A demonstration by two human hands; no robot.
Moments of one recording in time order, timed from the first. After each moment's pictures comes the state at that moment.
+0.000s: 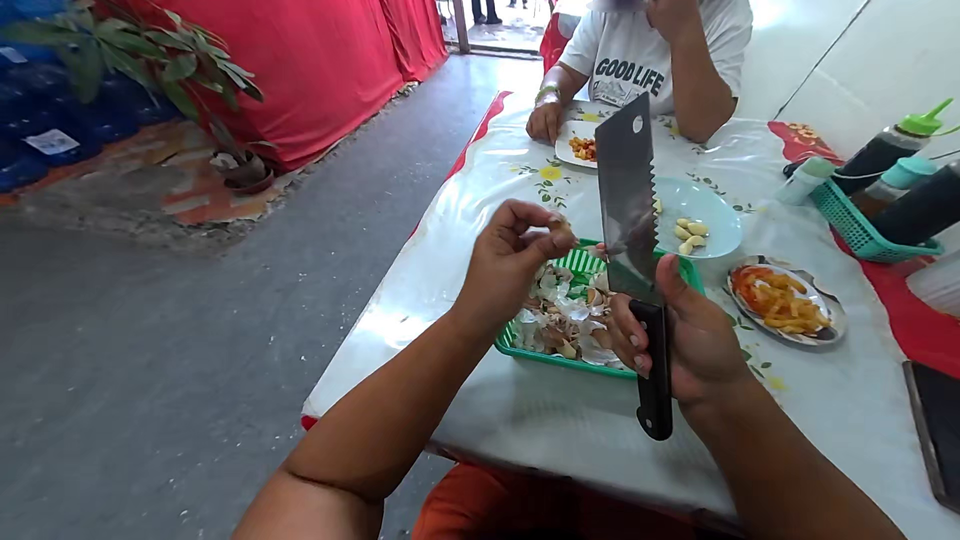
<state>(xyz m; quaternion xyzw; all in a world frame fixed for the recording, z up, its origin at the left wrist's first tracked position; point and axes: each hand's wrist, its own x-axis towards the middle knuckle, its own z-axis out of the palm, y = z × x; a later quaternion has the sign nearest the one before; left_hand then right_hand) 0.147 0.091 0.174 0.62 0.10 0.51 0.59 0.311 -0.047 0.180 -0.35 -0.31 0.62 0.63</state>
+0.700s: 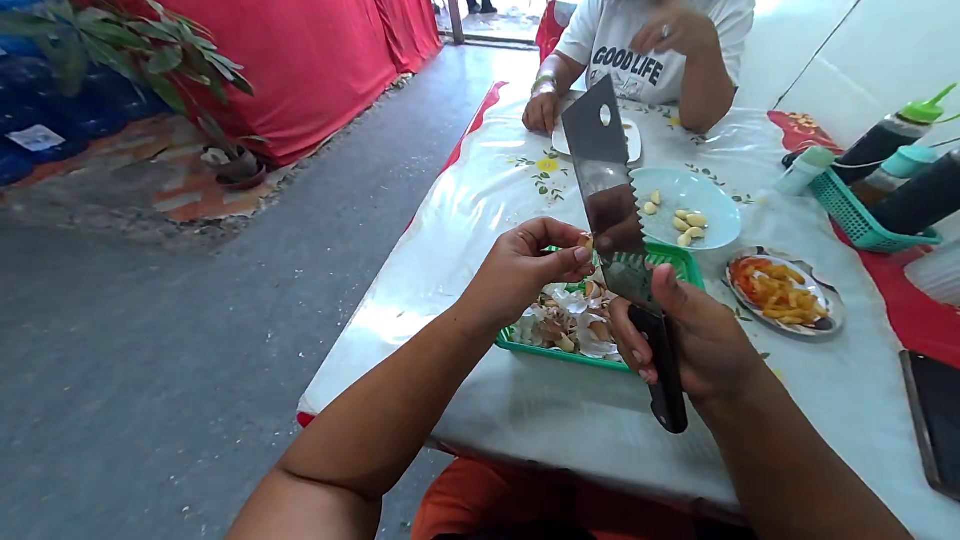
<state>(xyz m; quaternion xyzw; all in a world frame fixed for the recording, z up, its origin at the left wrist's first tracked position) 0.151 0.077 0.183 0.61 0.18 0.36 0.69 0.322 -0.053 0.181 -0.32 -0.42 0.64 0.56</state>
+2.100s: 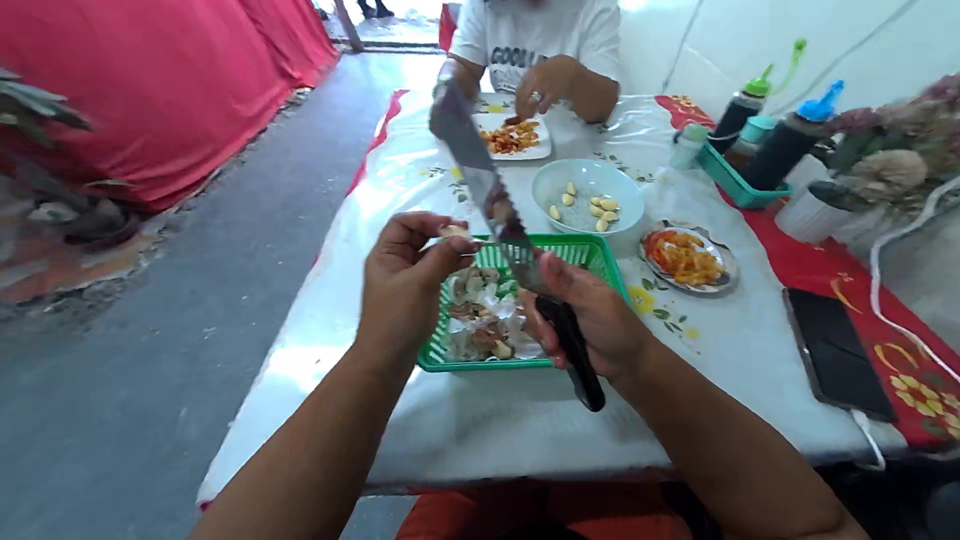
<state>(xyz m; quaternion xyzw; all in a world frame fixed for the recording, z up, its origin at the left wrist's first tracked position) 0.146 0.083 0.177 0.64 0.16 0.49 0.57 0.309 -0.051 0.187 -0.39 -0.40 0.60 0.58</state>
